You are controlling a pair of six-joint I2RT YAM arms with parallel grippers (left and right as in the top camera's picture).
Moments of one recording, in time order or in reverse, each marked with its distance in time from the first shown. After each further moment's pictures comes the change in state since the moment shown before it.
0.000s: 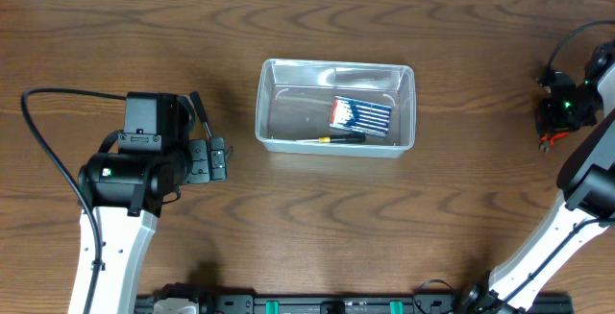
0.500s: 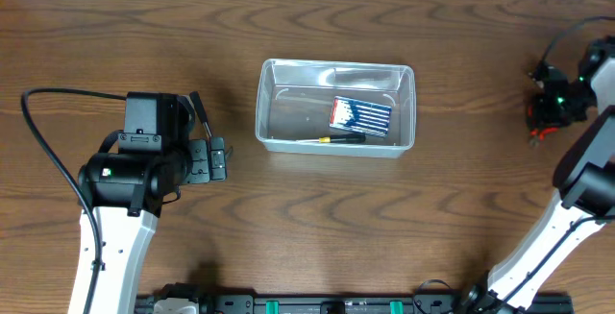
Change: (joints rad) left arm 0.000 0.000 0.000 0.000 0.000 0.000; right arm 0.057 0.000 0.034 -0.044 -0.095 0.038
